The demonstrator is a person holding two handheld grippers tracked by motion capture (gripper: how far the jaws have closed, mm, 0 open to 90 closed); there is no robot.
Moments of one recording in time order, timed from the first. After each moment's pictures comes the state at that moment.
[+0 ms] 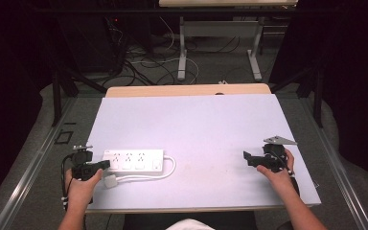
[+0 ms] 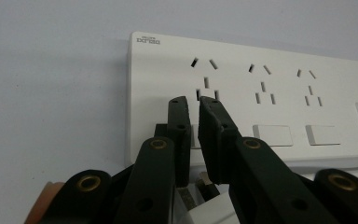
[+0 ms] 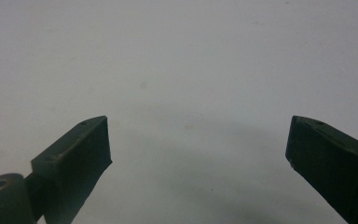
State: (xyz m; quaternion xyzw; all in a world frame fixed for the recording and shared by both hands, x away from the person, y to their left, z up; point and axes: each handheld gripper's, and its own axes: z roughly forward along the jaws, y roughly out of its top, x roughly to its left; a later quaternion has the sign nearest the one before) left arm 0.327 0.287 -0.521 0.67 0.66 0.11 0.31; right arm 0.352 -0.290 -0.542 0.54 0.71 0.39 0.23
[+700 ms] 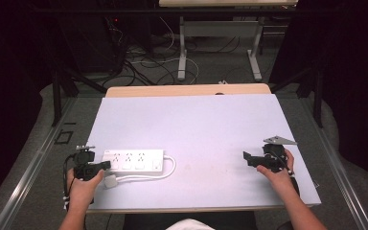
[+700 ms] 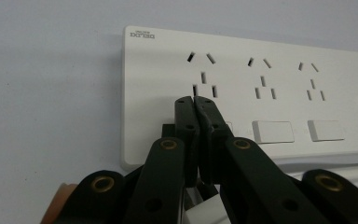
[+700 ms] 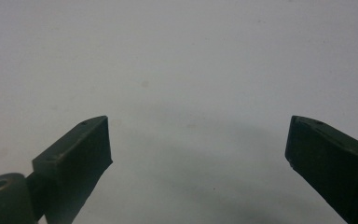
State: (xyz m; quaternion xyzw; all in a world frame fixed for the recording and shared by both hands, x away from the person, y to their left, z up) left arm 0.328 0.282 -0.522 0.68 0.66 0.10 0.31; right arm 0.352 -0.290 -0.543 0.54 0.71 0.39 0.23
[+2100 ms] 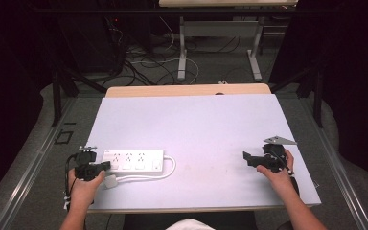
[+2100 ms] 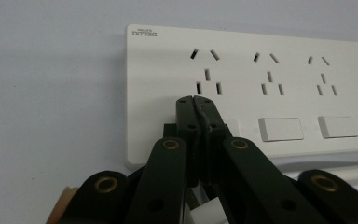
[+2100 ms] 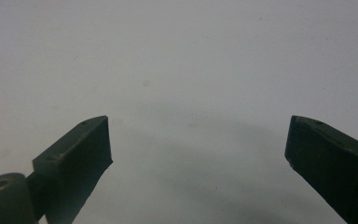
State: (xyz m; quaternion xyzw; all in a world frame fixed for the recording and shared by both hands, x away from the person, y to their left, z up) left arm 0.328 0.279 -0.524 0.69 0.66 0.12 0.29; right arm 0.352 -0.290 -0.543 0.54 0.71 0.39 0.22
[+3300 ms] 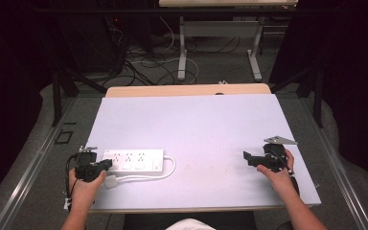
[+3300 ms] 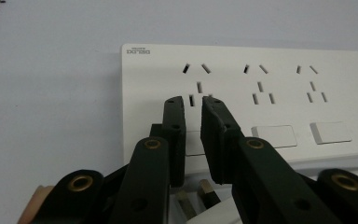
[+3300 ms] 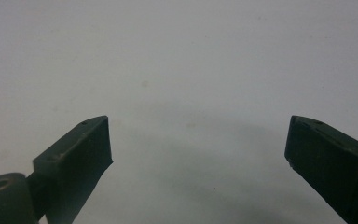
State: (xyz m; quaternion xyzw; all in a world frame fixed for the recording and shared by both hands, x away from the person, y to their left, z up) left arm 0.324 0.277 -0.522 0.69 0.63 0.14 0.31; right arm 0.353 -0.291 -0.544 0.54 0.71 0.39 0.22
